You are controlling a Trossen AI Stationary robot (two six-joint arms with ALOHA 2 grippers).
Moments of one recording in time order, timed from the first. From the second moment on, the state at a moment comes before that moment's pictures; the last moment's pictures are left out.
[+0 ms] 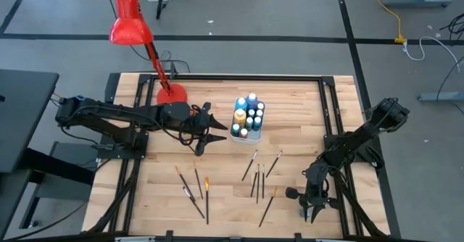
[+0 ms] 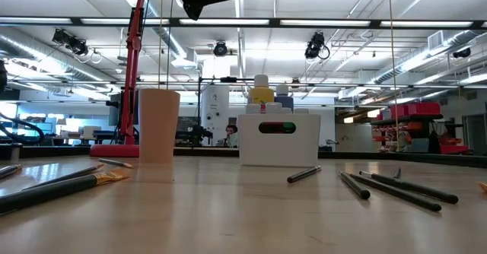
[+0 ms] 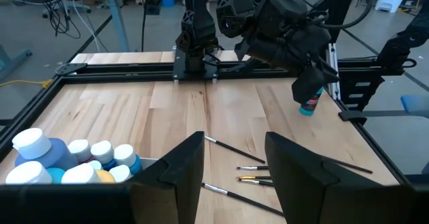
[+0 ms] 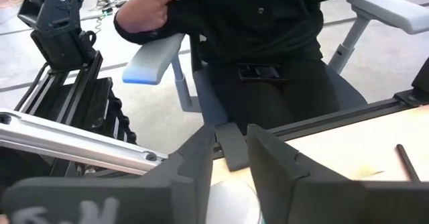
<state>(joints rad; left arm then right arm) -0.02 1.23 0.89 0.07 0.04 -0.01 0.67 1.44 0.33 0.71 -0.67 -0.16</state>
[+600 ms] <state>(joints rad) -0.02 1.23 0.89 0.08 0.04 -0.02 0.67 1.44 0.32 0.79 -0.67 -0.06</state>
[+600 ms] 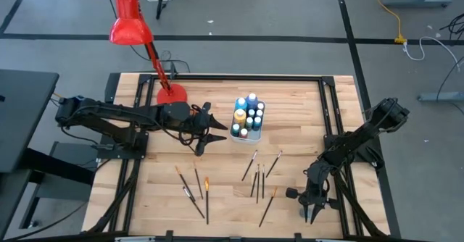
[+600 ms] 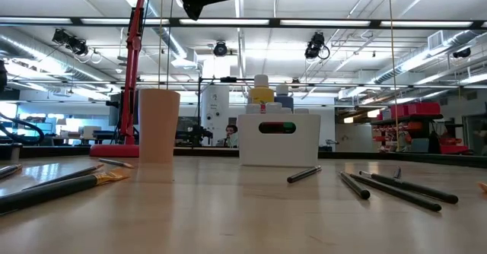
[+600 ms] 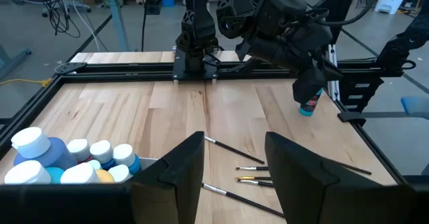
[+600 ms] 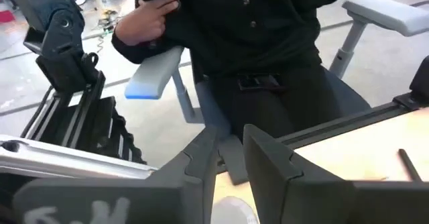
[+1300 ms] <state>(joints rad) -0.02 1.23 0.89 0.10 0.04 -0.02 0.67 1.44 0.34 0.95 -0.58 0.11</state>
